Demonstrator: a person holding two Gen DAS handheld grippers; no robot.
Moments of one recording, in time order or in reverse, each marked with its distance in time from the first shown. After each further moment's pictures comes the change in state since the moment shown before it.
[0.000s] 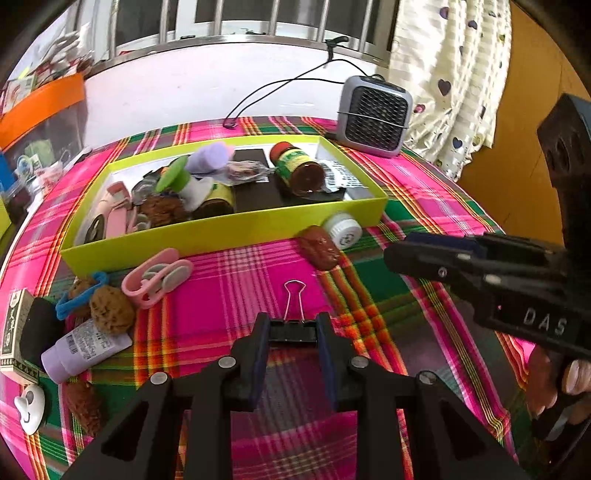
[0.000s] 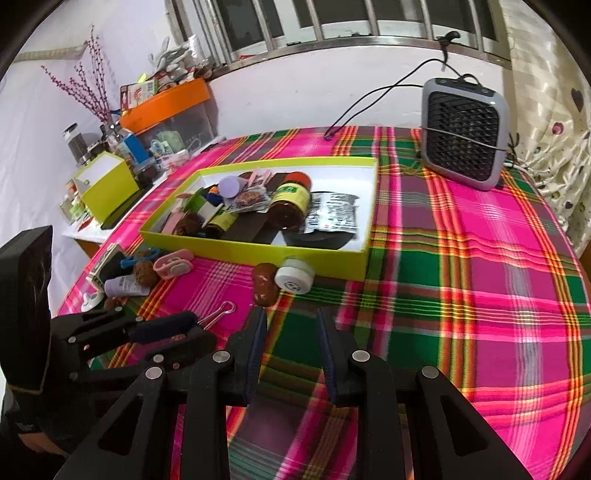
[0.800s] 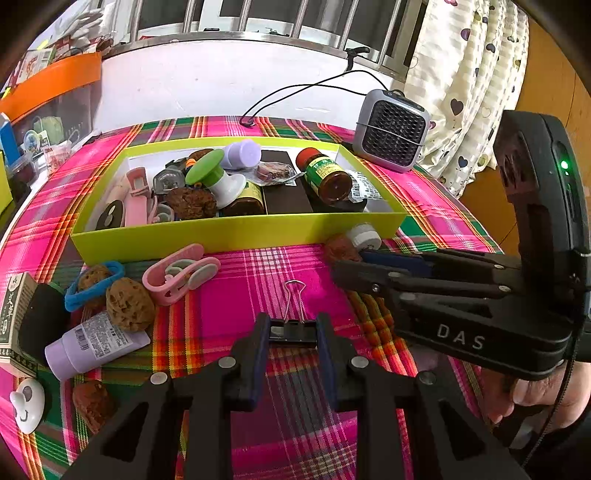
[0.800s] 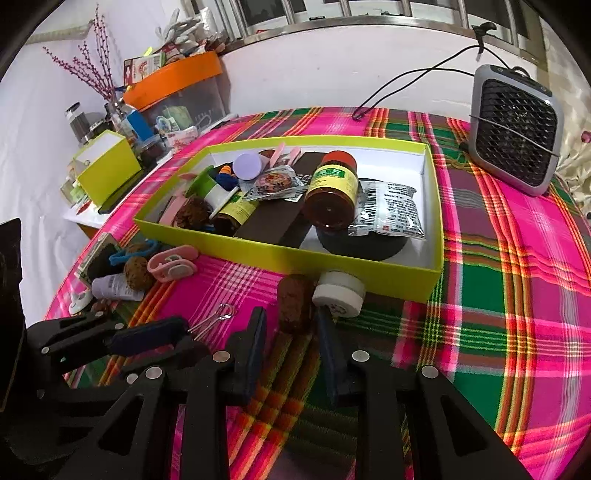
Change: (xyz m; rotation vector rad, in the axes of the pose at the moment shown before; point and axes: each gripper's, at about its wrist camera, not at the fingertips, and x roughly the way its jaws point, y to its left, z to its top) left arm -0.001 0.019 0.001 -0.076 -0.014 -0.031; right arm 0.052 0.021 0.014 -0.040 0.069 0.024
